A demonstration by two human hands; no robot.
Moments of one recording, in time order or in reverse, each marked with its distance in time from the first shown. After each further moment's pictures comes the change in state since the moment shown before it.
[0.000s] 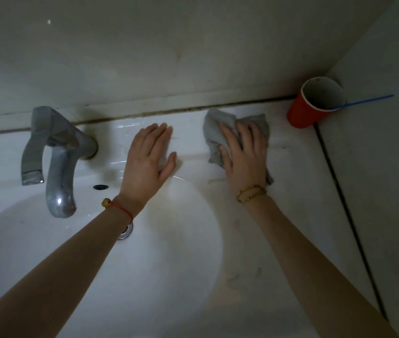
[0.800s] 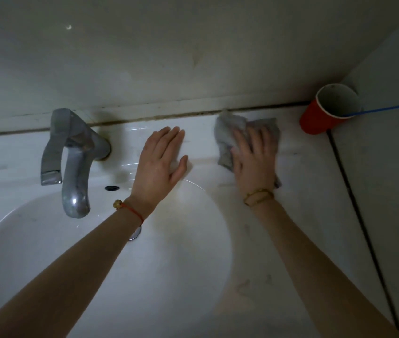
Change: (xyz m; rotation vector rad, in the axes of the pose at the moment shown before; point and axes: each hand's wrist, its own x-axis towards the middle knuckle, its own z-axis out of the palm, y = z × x) left_hand 0.001 0.000 -0.001 0.000 -0.011 0.001; right_hand 0.006 -0.008 -0.004 0.004 -0.063 0.040
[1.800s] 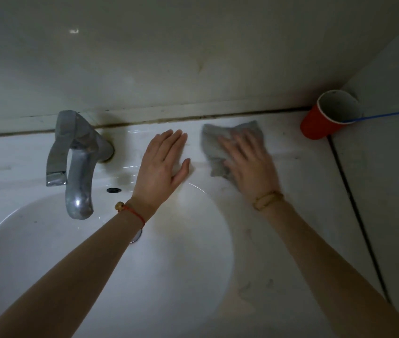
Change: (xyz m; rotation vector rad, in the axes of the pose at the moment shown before) left_hand 0.001 -0.004 0.000 0.003 -0.001 -0.001; right_hand 0.002 0.015 -0.001 -0.098 -0.125 -0.335
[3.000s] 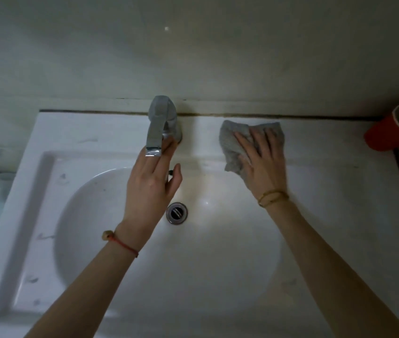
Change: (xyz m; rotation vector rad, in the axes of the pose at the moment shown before) left_hand -0.077 -0.024 -0.127 0.184 0.112 -0.252; right_hand 0.033 -0.090 0.015 0.018 0.013 0.052
